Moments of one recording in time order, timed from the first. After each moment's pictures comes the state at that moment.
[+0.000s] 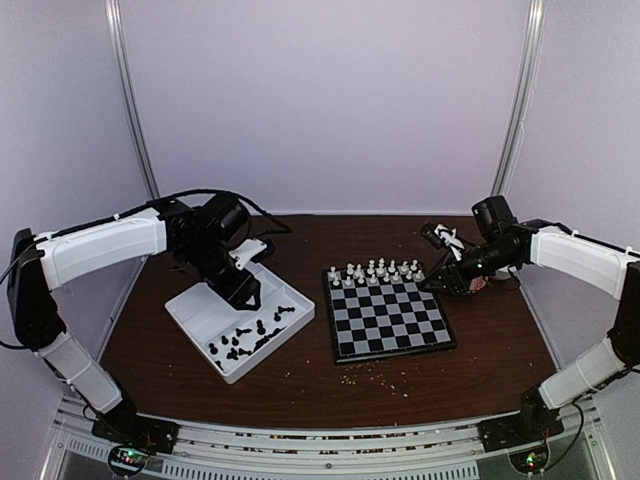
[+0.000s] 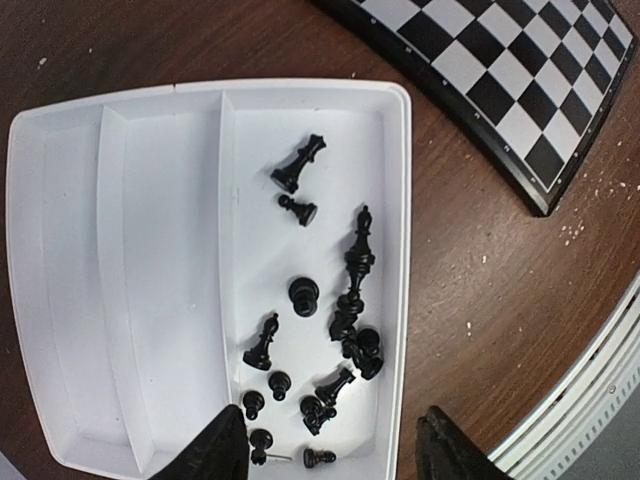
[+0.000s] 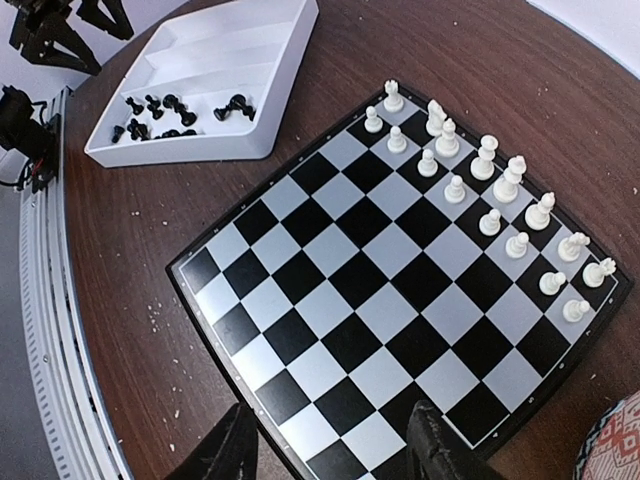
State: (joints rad) left arm -0.70 1.57 1.31 -0.93 0.12 0.01; right arm 0.28 1.40 1.01 -0.58 -0.66 -0.42
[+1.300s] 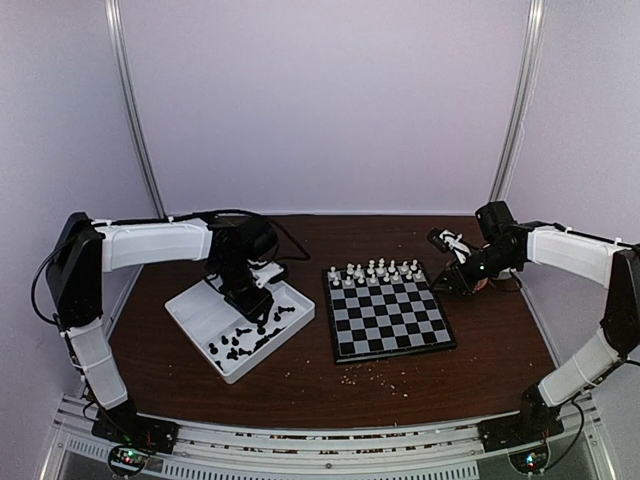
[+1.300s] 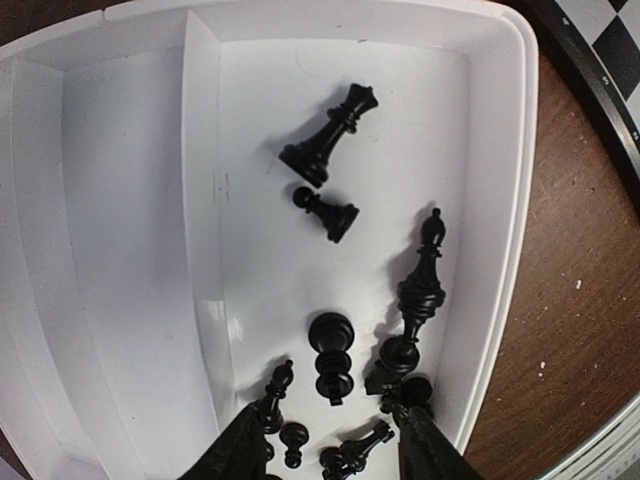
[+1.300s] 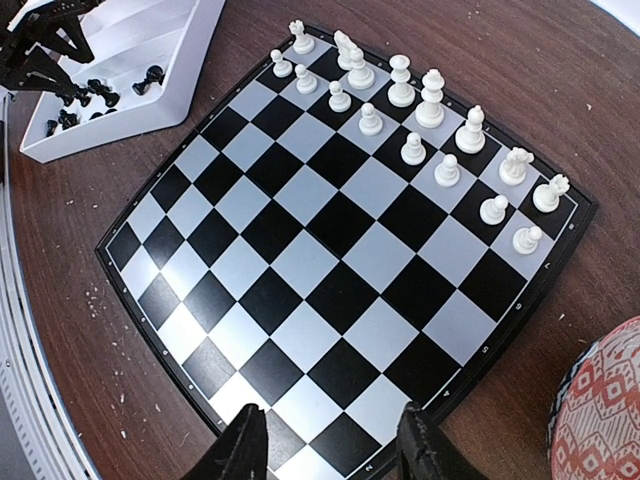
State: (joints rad) left arm -0.72 1.83 1.37 -0.93 0.03 -0.01; right arm 0.21 1.47 1.00 -0.59 -0.56 -0.44
